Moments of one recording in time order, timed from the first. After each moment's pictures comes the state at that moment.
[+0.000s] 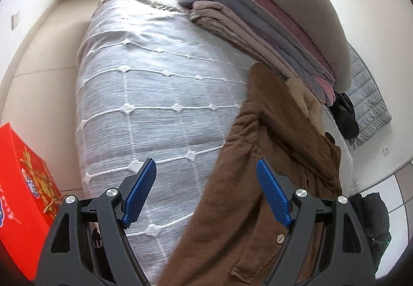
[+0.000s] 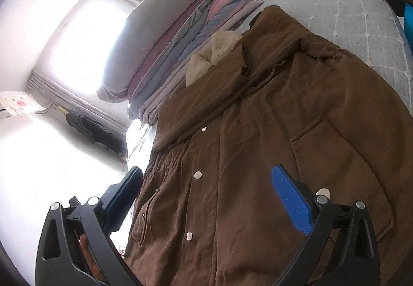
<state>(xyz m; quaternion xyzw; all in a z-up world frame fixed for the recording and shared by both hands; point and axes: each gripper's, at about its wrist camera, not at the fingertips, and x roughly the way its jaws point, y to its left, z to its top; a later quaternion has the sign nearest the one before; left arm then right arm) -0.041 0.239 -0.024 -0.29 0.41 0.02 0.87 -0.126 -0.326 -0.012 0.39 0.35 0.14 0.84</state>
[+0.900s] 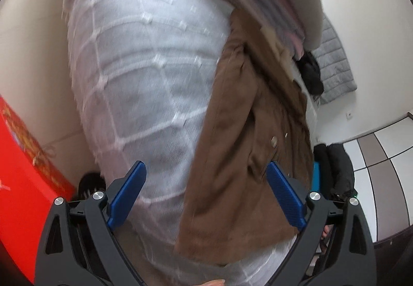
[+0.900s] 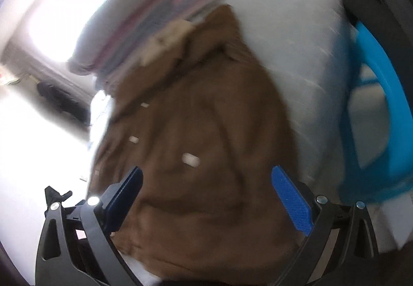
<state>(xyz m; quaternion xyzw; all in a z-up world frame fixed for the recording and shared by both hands) -0.122 0.261 -0.070 -0.33 0.51 -0.13 0.78 -0.188 -0.440 -0.021 0.30 0.45 0.08 0.83</state>
